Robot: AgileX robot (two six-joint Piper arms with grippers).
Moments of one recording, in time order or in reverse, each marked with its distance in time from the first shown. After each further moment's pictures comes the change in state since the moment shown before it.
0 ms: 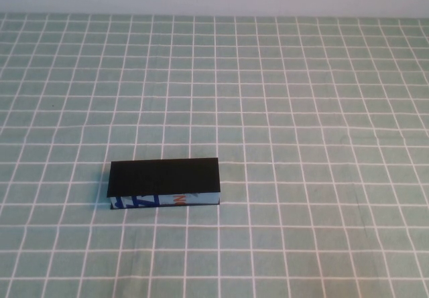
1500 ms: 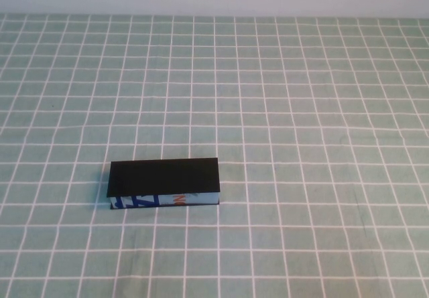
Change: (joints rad) right arm 0.025 0.069 0.000 0.103 0.009 -0.015; left arm 0.000 0.002 -0.006 -0.002 -0.061 0.017
